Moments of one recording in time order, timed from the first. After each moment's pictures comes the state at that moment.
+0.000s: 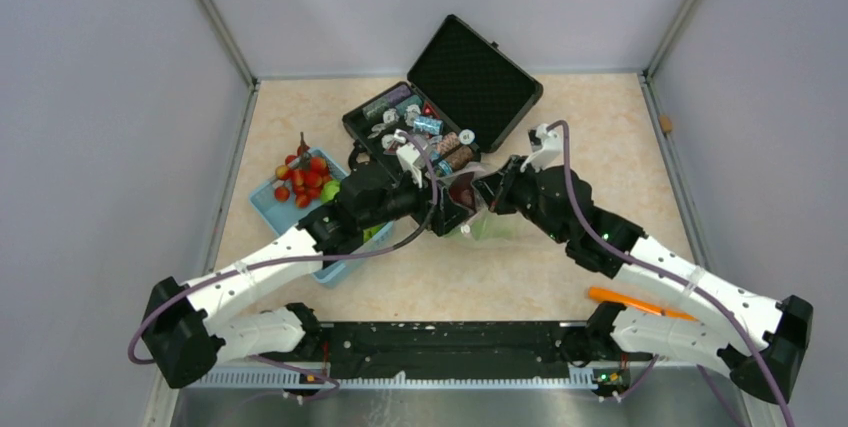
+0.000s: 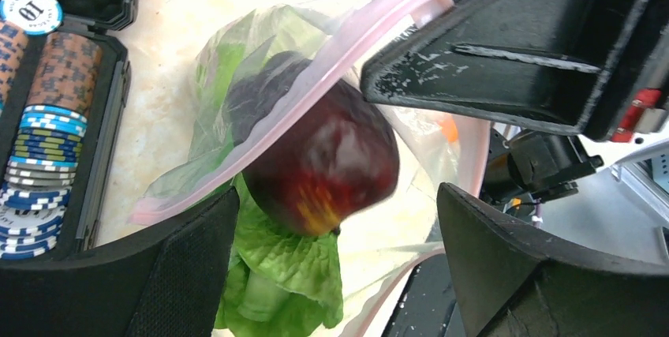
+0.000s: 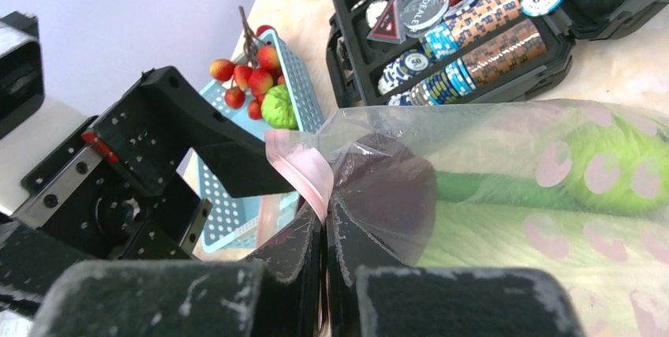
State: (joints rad) left arm -0.82 1.11 0.80 0.09 0.27 -0.39; right arm 0.91 0.94 0.86 -0.15 0.26 0.69
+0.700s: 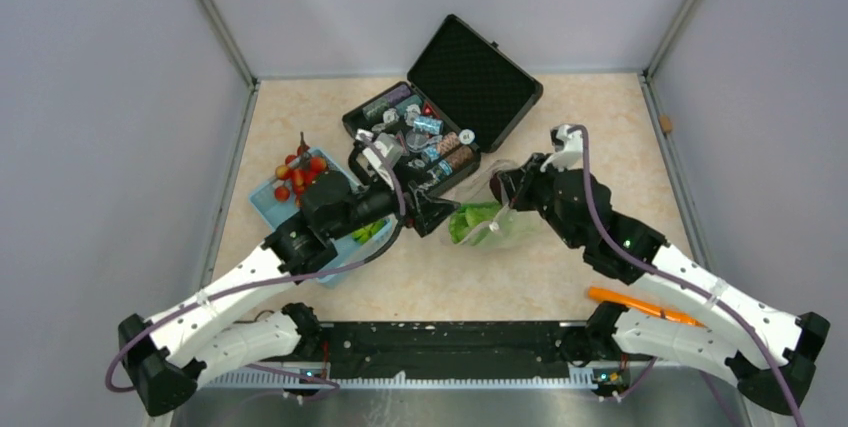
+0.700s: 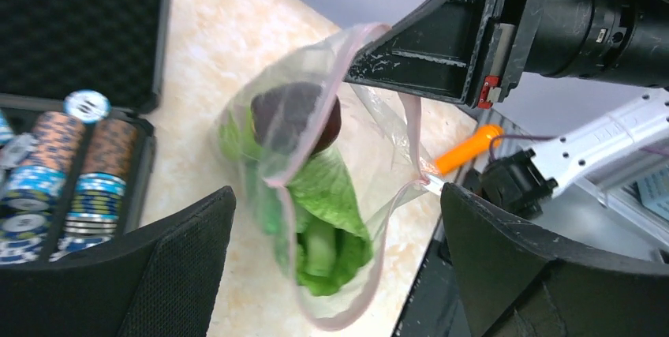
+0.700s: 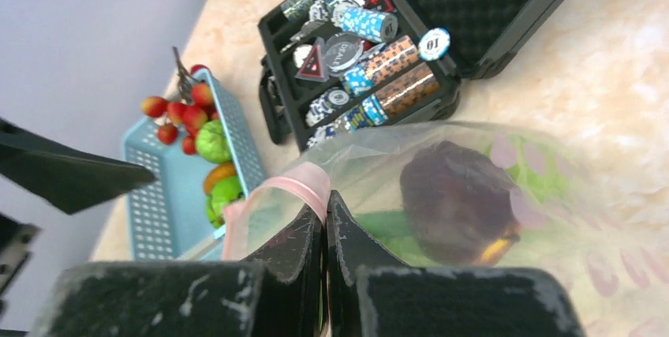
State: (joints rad) left arm -0.82 0.95 0.81 0.09 0.28 -0.36; right arm 0.91 0.82 0.84 -0.23 0.46 0.63
